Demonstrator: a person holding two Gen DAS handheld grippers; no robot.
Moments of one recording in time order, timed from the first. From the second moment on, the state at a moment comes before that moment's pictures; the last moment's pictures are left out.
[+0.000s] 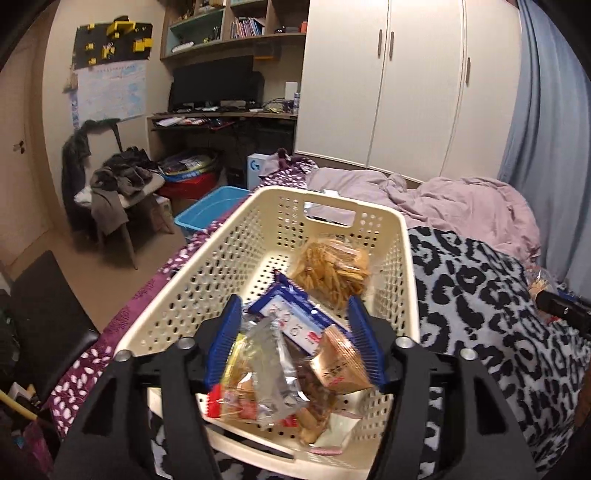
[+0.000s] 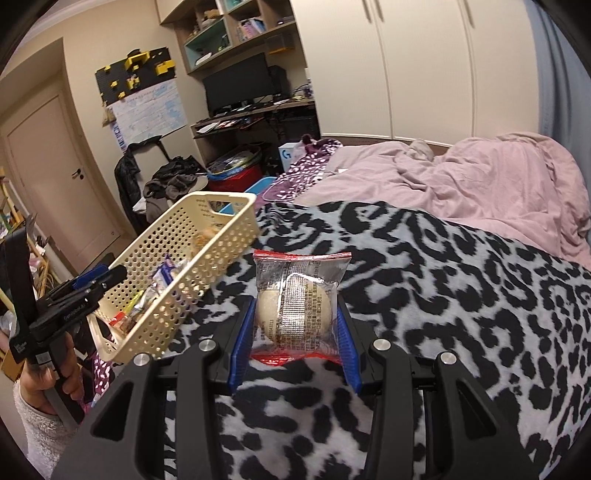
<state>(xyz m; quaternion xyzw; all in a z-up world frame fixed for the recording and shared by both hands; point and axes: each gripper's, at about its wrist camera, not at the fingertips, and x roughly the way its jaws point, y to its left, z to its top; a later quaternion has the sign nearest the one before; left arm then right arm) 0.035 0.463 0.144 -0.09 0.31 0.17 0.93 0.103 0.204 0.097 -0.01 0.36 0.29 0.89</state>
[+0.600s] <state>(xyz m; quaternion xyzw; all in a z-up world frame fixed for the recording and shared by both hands) 0.009 0.460 0.155 -0.03 0.27 0.24 0.93 0.096 0.295 0.114 -0.04 0.33 0.37 0.86</state>
